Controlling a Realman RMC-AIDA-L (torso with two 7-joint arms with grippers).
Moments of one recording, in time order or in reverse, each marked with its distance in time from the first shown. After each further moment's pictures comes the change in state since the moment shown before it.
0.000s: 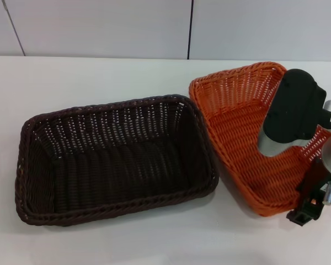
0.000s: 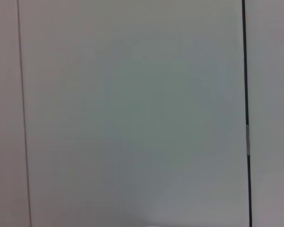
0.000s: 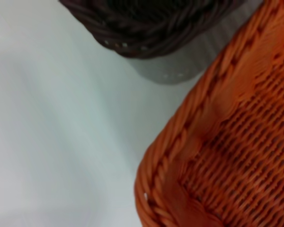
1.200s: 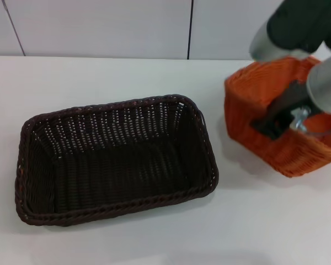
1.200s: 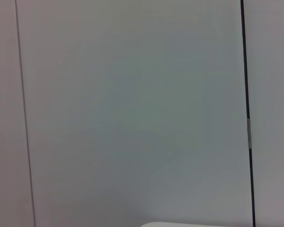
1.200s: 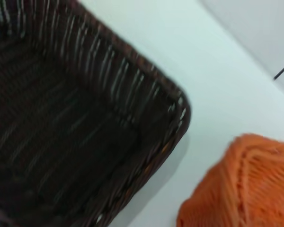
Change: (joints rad) left arm -0.004 0.002 0.000 0.027 0.008 0.007 0.005; right arm 0.033 0.003 0.111 0.191 0.040 -0.155 0.155
